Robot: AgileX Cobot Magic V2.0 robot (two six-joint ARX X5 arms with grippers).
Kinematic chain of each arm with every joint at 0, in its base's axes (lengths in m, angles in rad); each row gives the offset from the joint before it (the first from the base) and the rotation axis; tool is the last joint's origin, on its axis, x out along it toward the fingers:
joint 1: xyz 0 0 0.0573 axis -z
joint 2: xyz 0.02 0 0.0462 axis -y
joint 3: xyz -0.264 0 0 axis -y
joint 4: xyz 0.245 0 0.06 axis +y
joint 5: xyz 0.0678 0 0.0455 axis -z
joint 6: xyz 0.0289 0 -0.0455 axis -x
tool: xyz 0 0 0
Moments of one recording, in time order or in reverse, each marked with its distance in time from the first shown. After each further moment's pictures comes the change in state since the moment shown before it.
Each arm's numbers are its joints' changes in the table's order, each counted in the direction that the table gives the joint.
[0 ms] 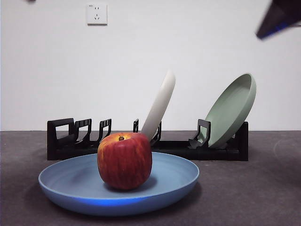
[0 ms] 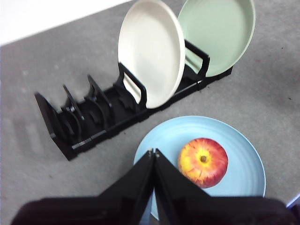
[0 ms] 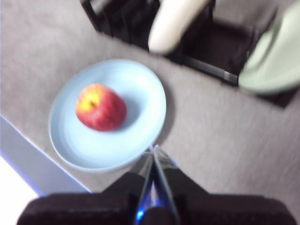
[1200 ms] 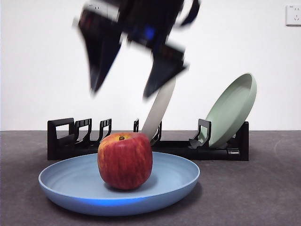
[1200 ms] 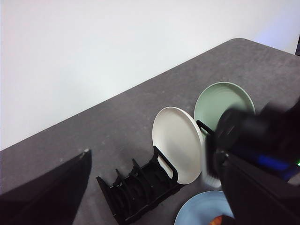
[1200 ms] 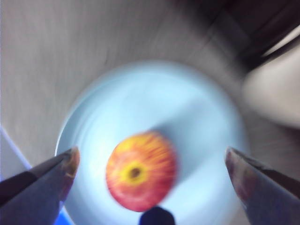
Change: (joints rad) left arm 0.001 -0.303 0.859 0.408 -0.076 -0.163; right arm -0.315 -0.895 0.634 0.058 0.179 0.077
